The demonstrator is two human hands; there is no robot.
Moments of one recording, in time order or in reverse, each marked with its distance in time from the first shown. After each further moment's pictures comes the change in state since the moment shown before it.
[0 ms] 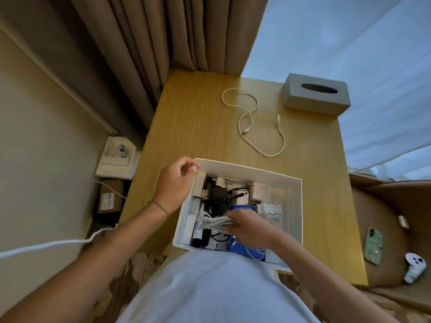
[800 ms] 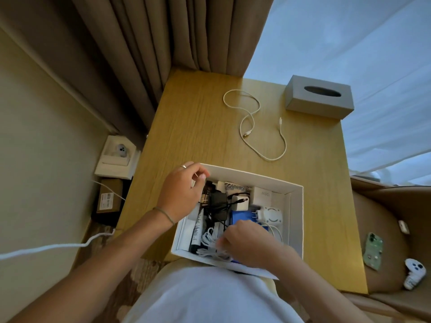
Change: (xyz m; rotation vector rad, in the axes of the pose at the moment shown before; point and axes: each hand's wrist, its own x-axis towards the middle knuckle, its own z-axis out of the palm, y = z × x) left_hand 0.000 -0.009 0.010 0.216 0.003 0.302; right_hand -0.010 -0.019 0.006 -0.454 -0.085 -0.057
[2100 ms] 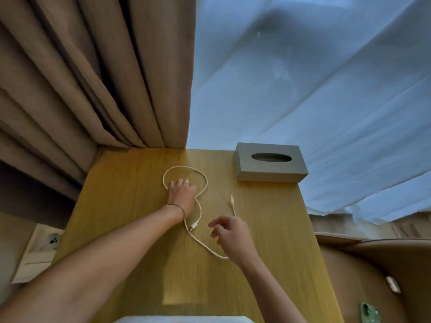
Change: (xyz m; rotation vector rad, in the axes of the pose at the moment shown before) left_hand 0.342 -0.016 0.189 0.906 -0.359 0.043; right_hand 0.123 0.212 -0.141 1.007 0.654 0.469
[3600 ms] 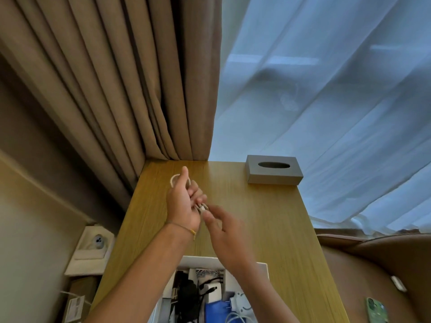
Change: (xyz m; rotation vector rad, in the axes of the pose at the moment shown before) left_hand -0.263 0.000 -0.205 -2.435 0.367 -0.348; right_hand -0.198 -0.085 0.012 0.071 0.105 -0.500
